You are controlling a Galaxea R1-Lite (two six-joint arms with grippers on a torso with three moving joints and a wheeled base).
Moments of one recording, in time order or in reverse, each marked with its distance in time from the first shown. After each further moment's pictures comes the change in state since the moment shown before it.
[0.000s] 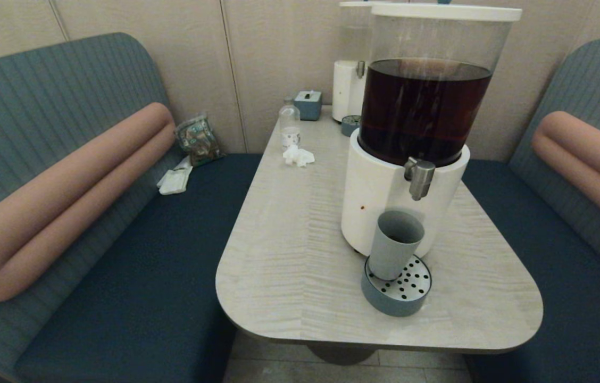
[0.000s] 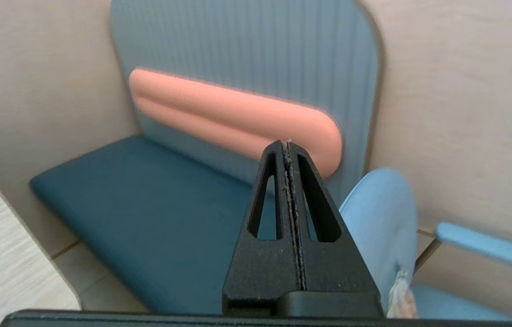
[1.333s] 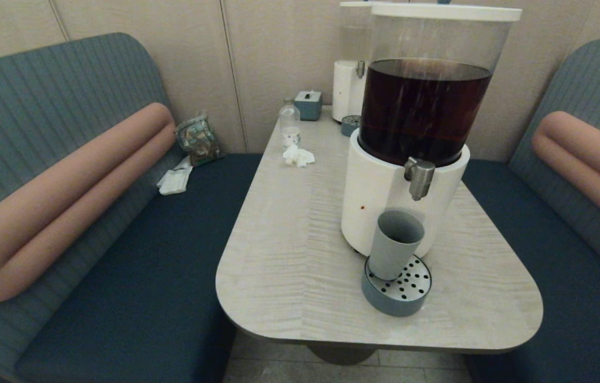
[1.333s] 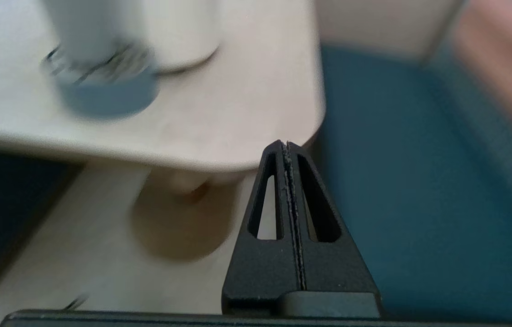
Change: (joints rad) left arm 0.000 0.000 0.002 0.002 -0.007 0.016; right arm 0.002 -0.270 0.387 0.188 0.967 -0.007
